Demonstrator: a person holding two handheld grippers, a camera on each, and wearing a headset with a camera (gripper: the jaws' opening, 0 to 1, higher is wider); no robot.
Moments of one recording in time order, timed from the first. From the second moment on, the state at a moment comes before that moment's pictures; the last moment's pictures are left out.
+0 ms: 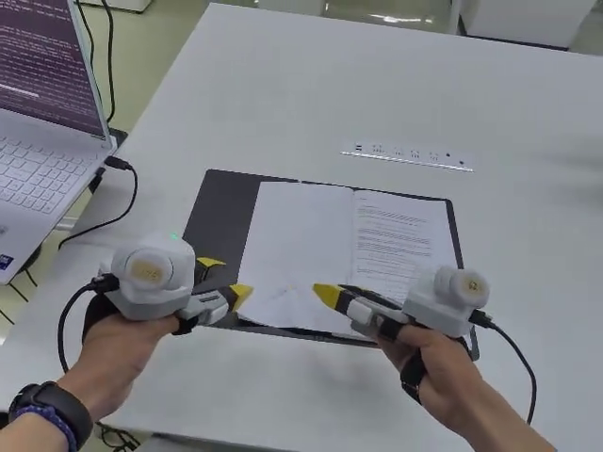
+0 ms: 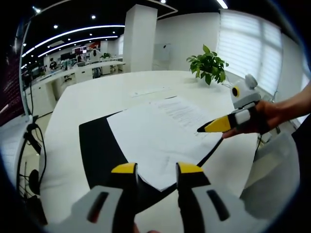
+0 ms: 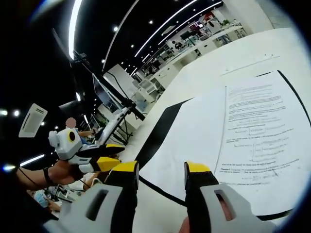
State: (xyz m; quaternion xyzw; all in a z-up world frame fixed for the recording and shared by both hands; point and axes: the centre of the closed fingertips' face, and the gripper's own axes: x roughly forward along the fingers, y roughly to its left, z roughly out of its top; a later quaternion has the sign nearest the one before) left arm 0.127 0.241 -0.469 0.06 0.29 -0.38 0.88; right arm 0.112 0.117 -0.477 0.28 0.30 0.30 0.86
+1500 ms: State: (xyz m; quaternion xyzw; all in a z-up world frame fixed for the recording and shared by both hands) left arm 0.133 0.215 -0.558 0.08 0.37 -0.37 0.85; right arm 0.122 0.084 -0.496 0.26 0.31 0.29 0.86
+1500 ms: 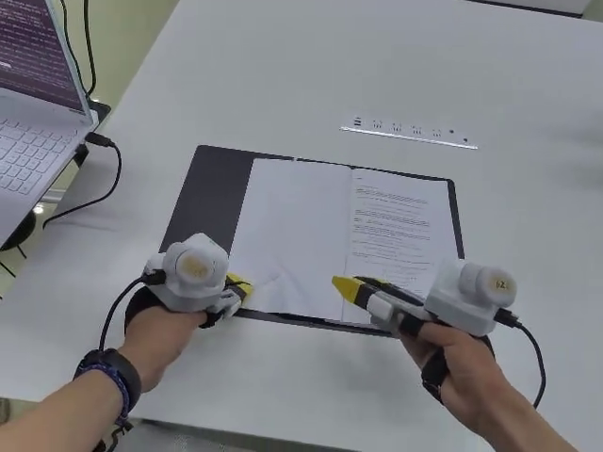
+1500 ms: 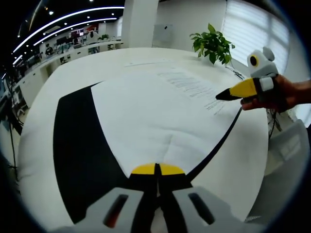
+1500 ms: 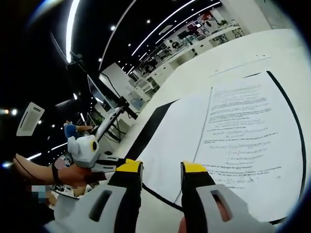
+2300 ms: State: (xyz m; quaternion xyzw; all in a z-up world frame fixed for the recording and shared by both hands) left arm 0.132 0.217 -0.558 0.06 0.38 -0.36 0.85; right arm 0.211 0.074 -0.521 0.31 0.28 0.25 0.87
